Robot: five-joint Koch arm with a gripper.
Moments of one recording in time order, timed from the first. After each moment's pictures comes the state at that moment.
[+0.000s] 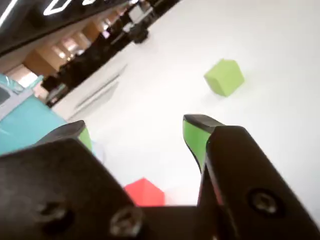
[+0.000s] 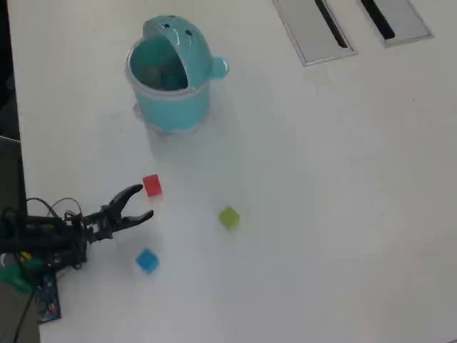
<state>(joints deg) -5.4 131.3 177.5 -39.4 -55.9</state>
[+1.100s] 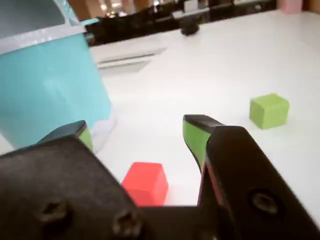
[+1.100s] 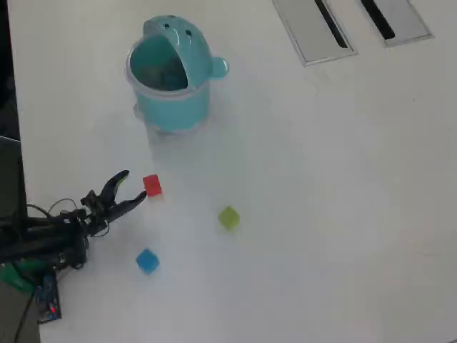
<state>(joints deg) -18.7 131.3 176.0 -43.0 -80.6</state>
